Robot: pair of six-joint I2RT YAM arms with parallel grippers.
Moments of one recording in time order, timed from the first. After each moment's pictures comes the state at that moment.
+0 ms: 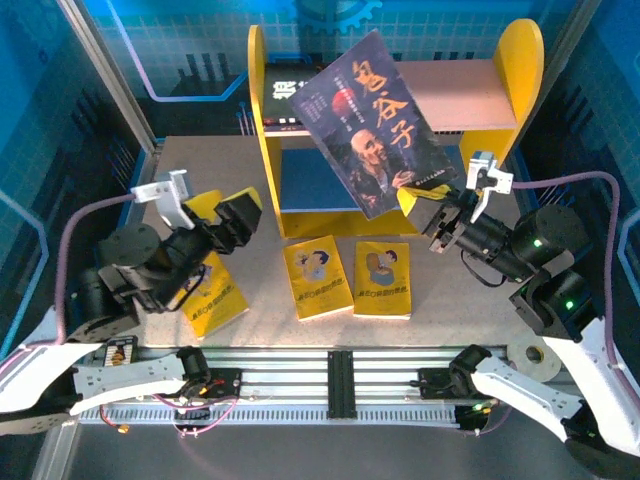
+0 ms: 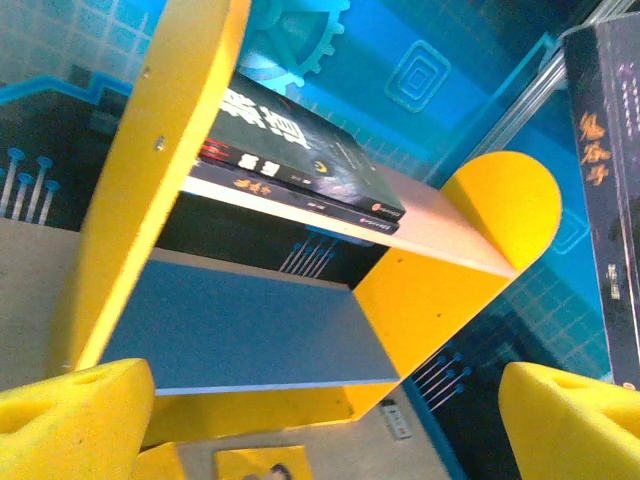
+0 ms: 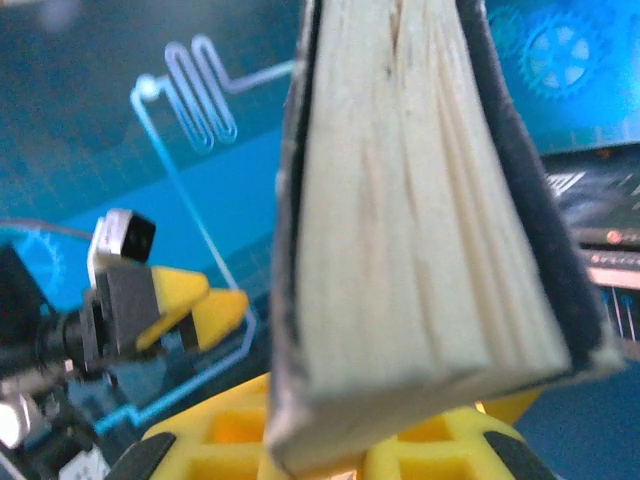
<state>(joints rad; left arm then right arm) -1.03 0.82 1.41 -0.68 -0.61 -0.62 0.60 0.81 1.31 -0.37 -0.36 0.43</state>
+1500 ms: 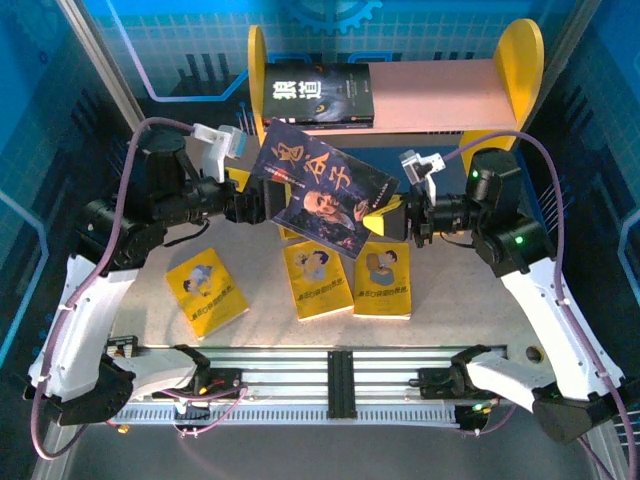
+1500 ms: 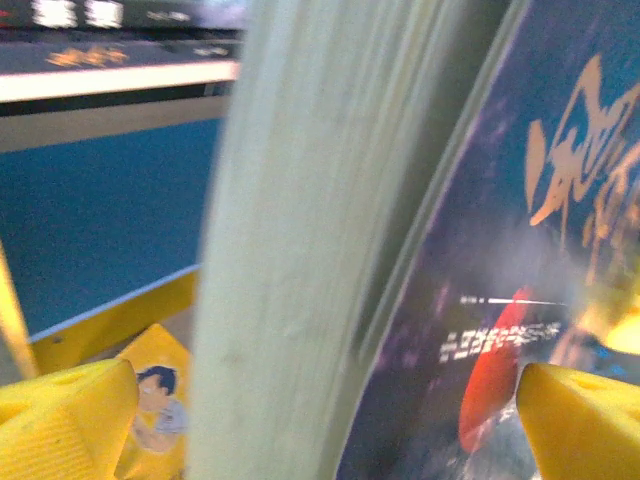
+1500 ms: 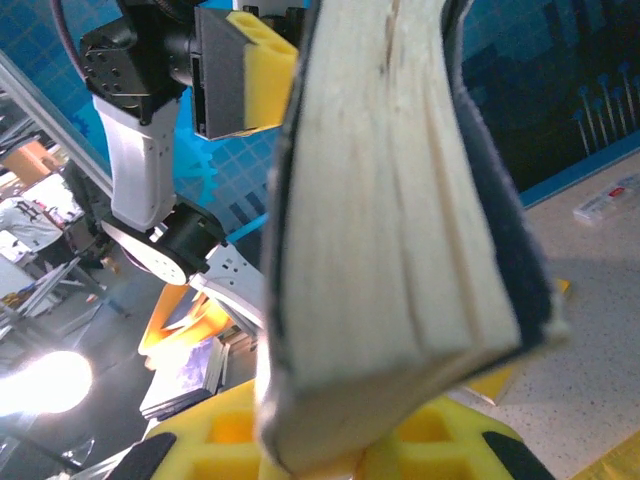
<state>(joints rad) -0.45 1.19 1.81 -1.04 0.42 -0.35 0.37 1.07 1.34 -0.48 -1.16 0.34</state>
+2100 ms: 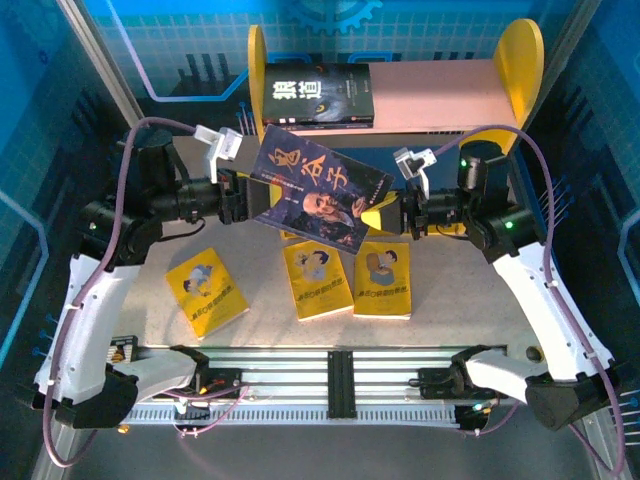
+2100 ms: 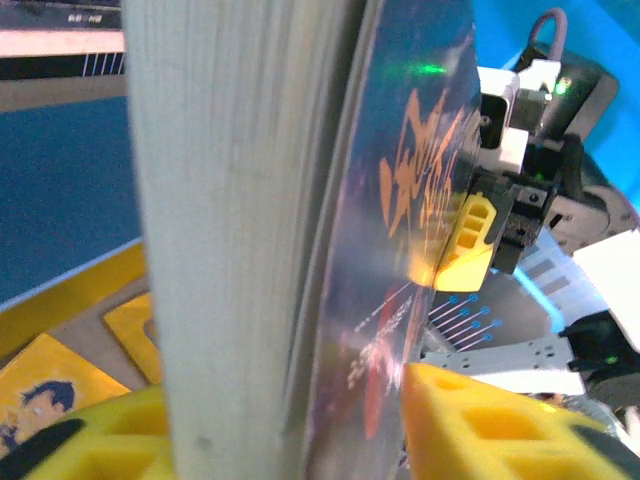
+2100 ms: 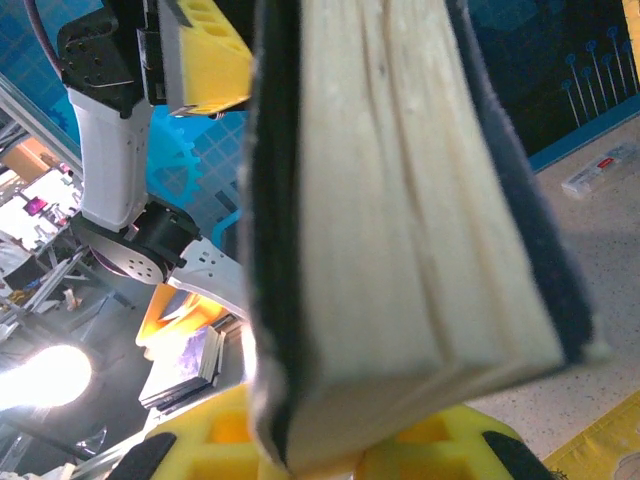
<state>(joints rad) -0.31 1.16 1.71 -0.94 0.76 -0.36 0.33 1.14 1.36 -0.56 -1.19 0.25</state>
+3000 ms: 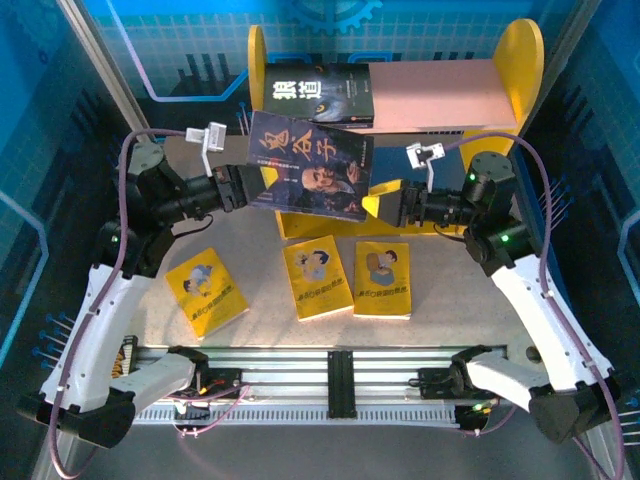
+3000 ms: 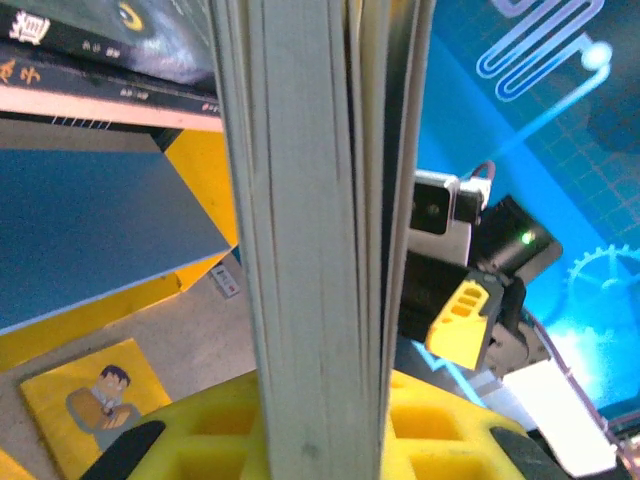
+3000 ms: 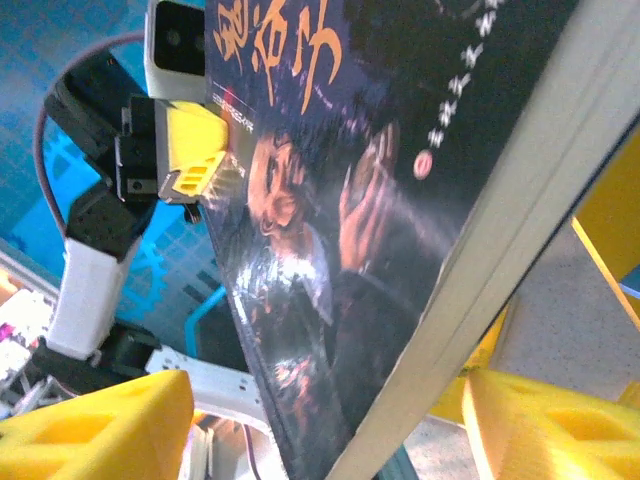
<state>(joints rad) -0.25 1.05 1.40 -0.43 0.78 -0.75 0.32 1.06 1.19 -0.22 -0.99 0.63</state>
